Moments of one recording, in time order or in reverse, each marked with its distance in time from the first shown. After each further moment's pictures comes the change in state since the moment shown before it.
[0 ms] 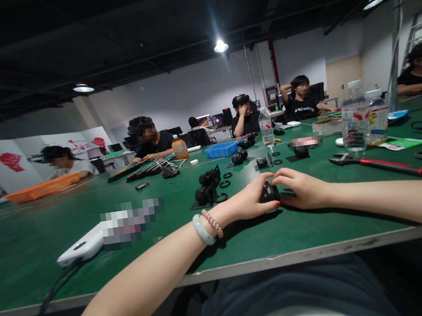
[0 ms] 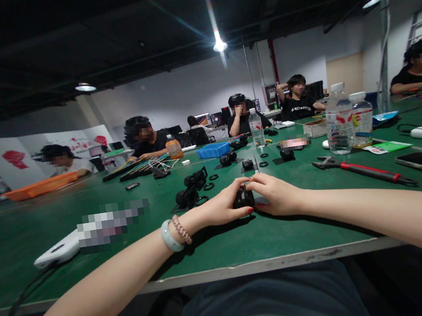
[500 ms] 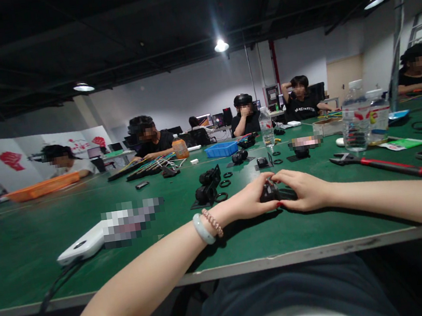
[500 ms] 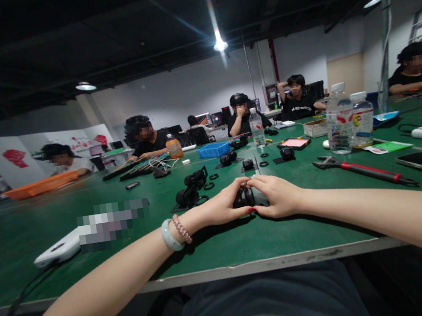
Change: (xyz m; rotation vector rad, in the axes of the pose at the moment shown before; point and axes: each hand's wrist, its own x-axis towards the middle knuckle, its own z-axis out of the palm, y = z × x) left_hand 0.000 0.002 -0.001 -0.046 0.011 -0.017; right_hand 0.001 -0.005 -0.005 -0.014 -0.026 0.030
